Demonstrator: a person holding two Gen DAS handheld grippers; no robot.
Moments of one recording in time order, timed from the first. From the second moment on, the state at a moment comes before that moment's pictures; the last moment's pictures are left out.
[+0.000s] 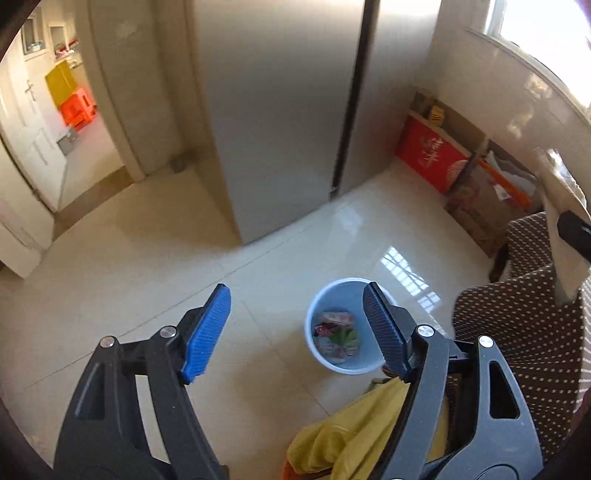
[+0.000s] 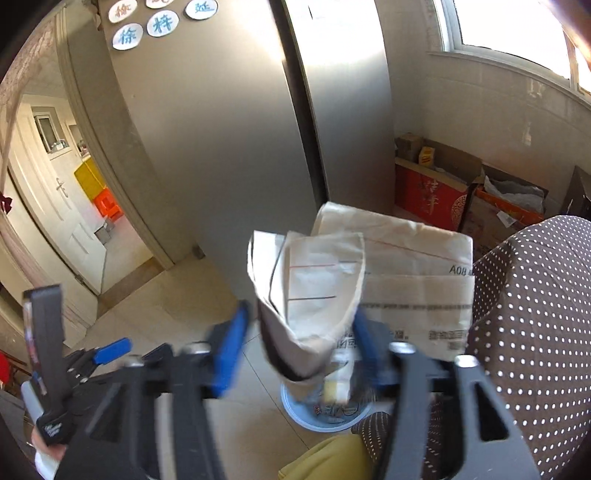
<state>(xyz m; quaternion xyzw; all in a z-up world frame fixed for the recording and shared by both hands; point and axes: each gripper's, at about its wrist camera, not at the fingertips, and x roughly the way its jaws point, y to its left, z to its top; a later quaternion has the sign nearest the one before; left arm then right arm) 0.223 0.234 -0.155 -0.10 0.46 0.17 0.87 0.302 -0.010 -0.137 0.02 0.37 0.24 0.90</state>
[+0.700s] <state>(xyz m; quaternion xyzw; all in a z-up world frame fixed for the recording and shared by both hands) 0.205 0.189 -0.117 -0.08 0.42 0.13 0.89 0.253 -0.033 -0.130 0.00 0.36 0.24 0.90</state>
